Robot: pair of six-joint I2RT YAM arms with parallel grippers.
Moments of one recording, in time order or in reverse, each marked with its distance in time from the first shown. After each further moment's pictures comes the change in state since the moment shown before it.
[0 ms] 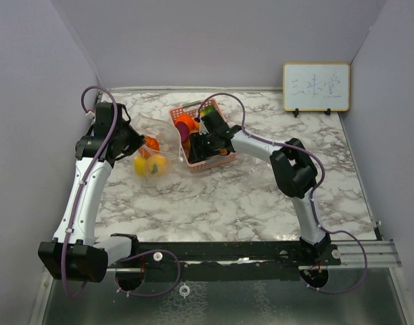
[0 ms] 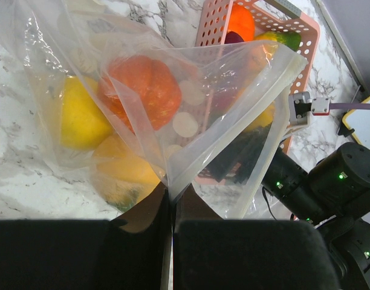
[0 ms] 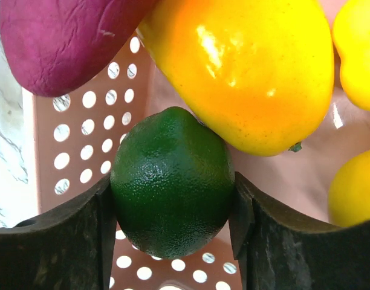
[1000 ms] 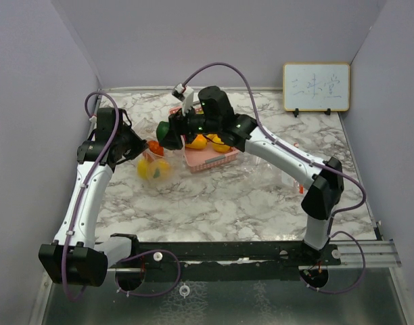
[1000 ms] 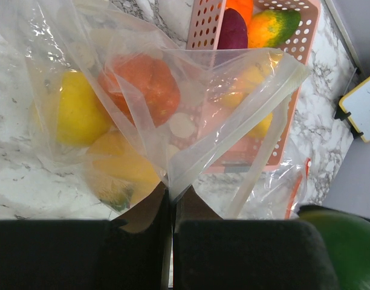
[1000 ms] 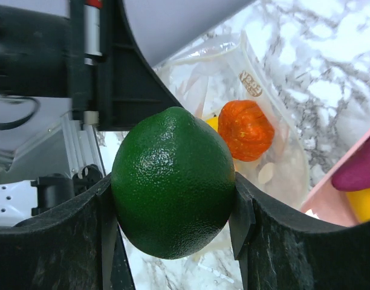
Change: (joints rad) left arm 0.004 -0.029 -0.078 0.033 0.065 -0.006; right arm 0.141 -0.359 0.143 0.049 -0.160 -0.115
